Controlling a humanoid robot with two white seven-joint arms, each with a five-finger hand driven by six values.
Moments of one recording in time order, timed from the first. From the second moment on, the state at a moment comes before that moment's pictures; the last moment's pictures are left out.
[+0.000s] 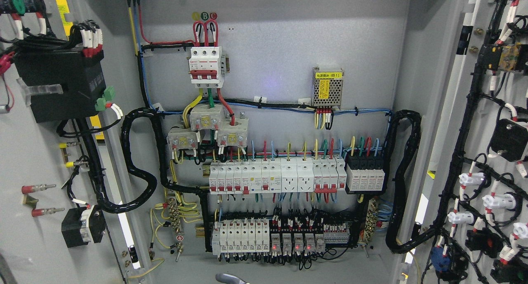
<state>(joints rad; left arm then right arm) 0.12 -0.02 -0.40 -0.72 0.26 -0.08 0.05 -0.04 -0.09 0.41 -1.83 -0.34 -0.03 0.42</state>
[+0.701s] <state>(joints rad) 0.20 0.13 -0.51 -1.44 0.24 -0.07 0.06 0.33 -0.22 0.17 -1.95 -0.33 -0.29 0.42</state>
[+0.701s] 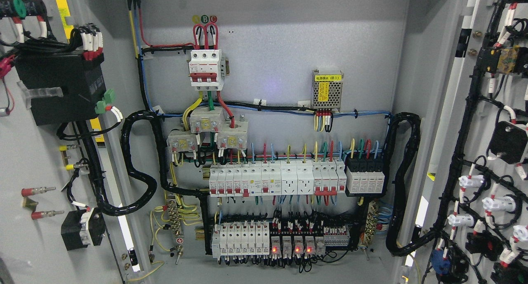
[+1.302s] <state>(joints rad) 0.20 0.27 -0.49 -1.80 0.24 -0.15 0.05 0.52 -0.25 0.02 -2.02 -0.34 -0.49 0.41</state>
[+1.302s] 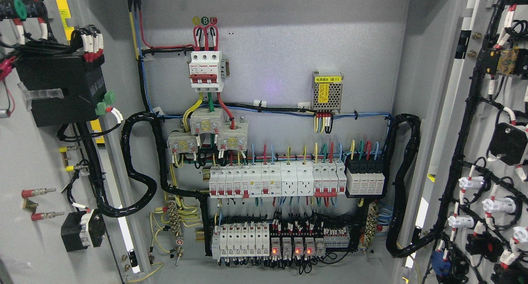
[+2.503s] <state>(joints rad) 0.39 0.38 -0.21 -1.97 0.27 -0.31 -0.08 0.51 -0.30 -0.17 -2.08 -0.47 -0.56 0.41</state>
